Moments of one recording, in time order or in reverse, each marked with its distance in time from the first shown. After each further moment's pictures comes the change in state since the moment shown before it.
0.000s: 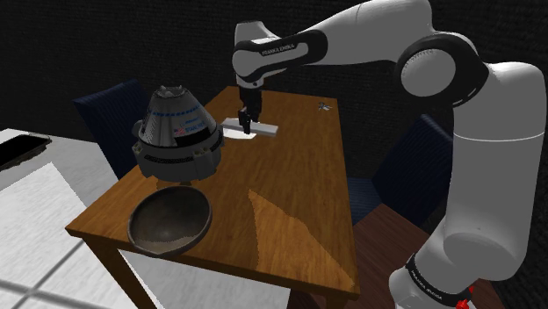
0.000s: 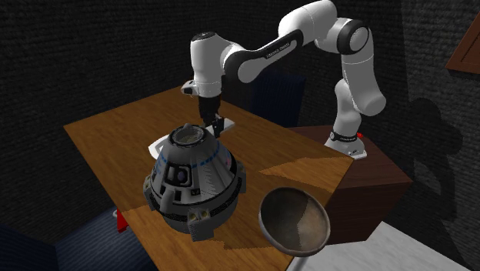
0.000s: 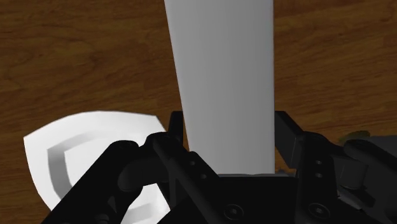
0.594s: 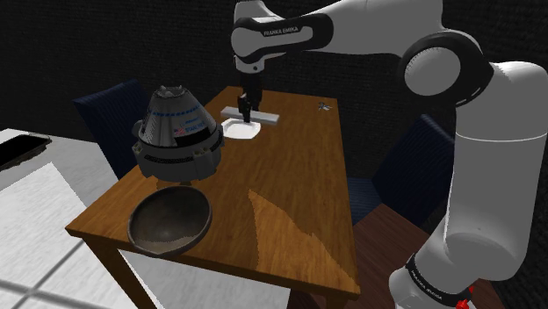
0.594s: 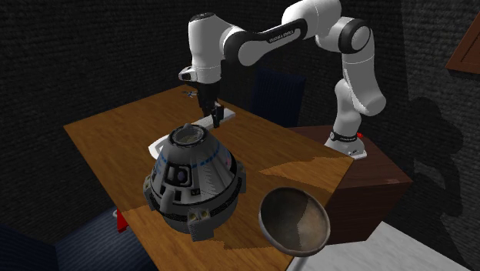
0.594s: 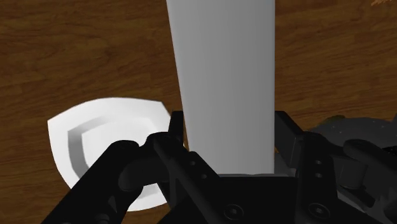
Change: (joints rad) arm 0.002 -0.015 0.002 0.098 0.003 -0.113 -0.004
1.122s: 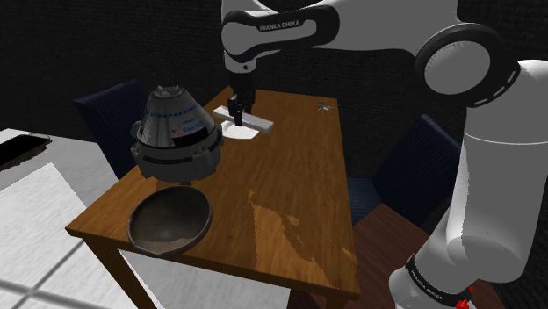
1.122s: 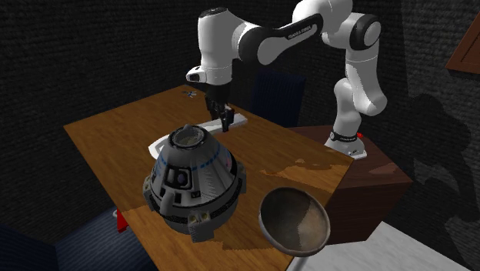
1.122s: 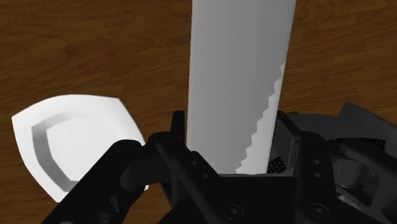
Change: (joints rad) arm 0.060 -0.067 0.028 -0.061 -0.005 -0.009 0.096
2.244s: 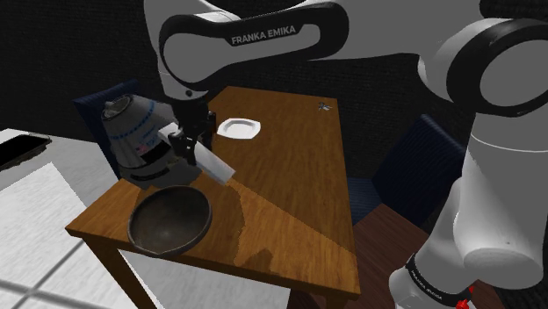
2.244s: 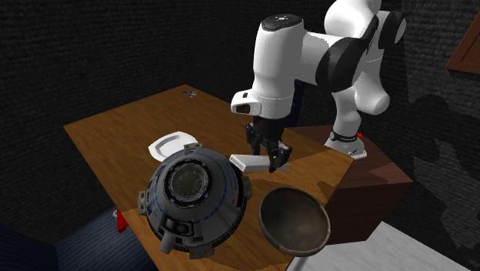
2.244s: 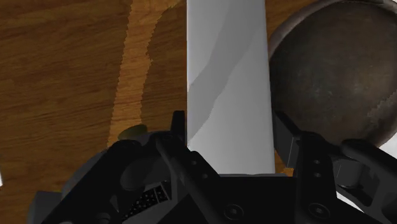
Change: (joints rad) arm 0.238 -0.045 0.129 -0.071 -0.028 0.011 0.365
